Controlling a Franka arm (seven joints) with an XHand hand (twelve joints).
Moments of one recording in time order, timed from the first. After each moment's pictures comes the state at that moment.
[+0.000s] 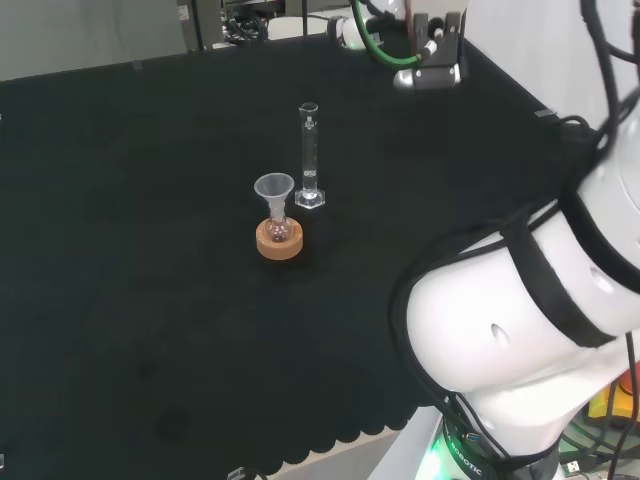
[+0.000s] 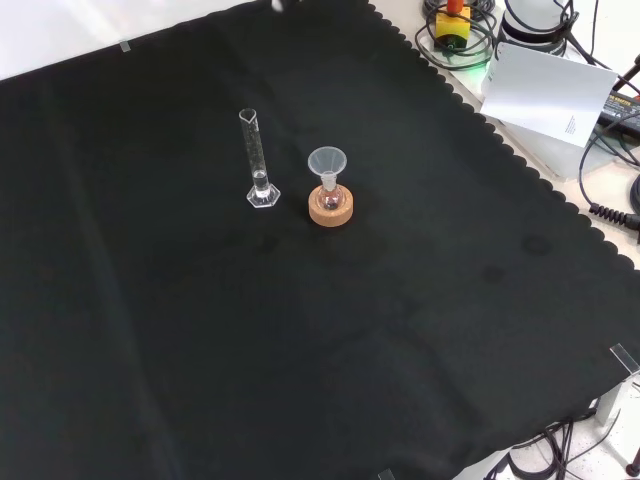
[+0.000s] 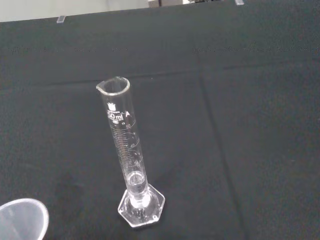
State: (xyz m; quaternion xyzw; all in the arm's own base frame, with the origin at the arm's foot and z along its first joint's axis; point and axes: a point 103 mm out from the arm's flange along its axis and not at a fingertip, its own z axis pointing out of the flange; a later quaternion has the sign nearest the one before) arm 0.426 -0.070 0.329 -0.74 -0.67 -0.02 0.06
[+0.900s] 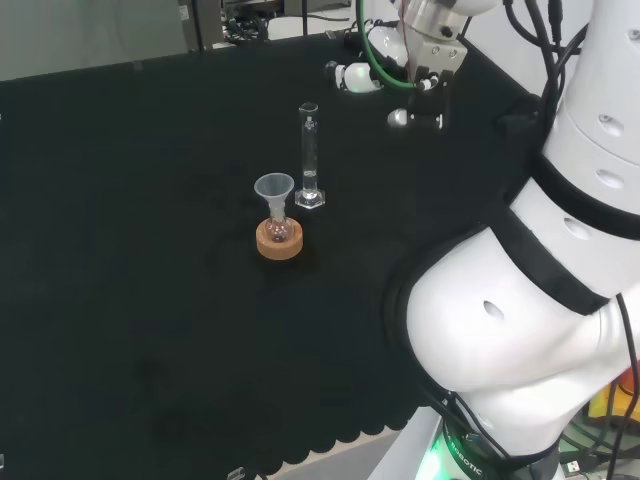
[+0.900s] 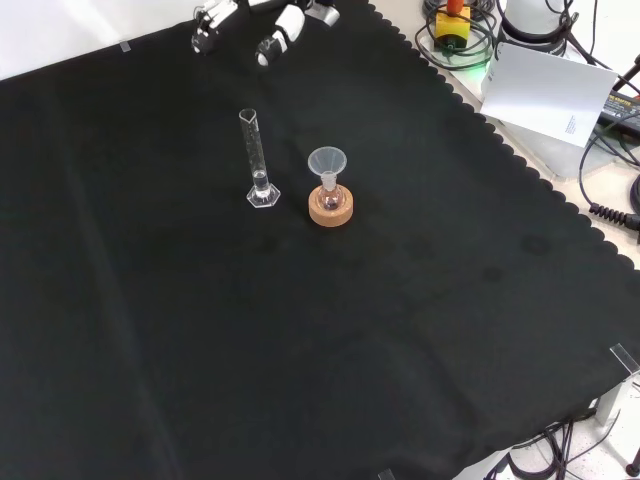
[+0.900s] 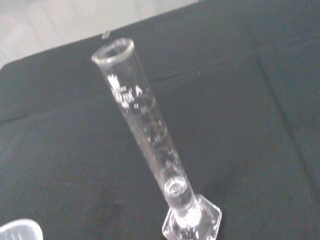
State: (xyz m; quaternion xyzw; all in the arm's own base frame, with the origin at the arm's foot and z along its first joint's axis) arm 0.467 -0.082 0.252 -0.70 -0.69 -0.13 0.11
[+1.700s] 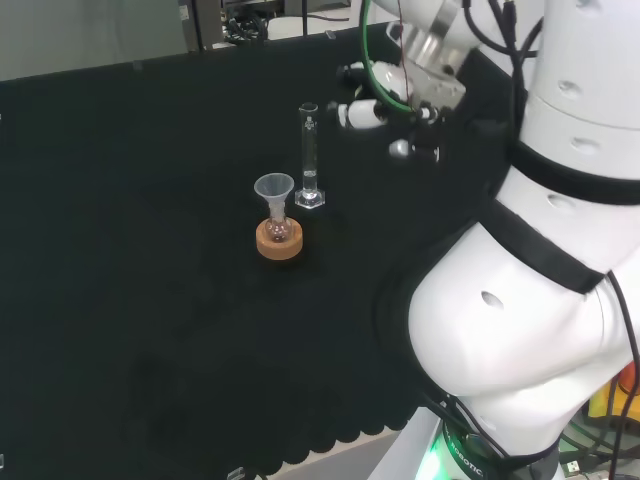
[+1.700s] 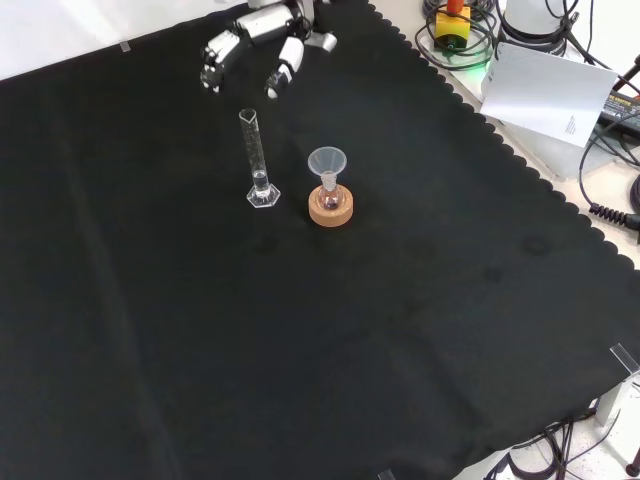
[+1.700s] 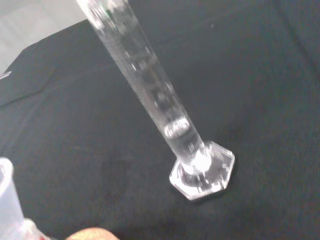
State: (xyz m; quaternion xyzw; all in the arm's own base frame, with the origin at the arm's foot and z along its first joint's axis) arm 0.465 -0.088 0.178 -0.68 -0.69 -0.16 0.18
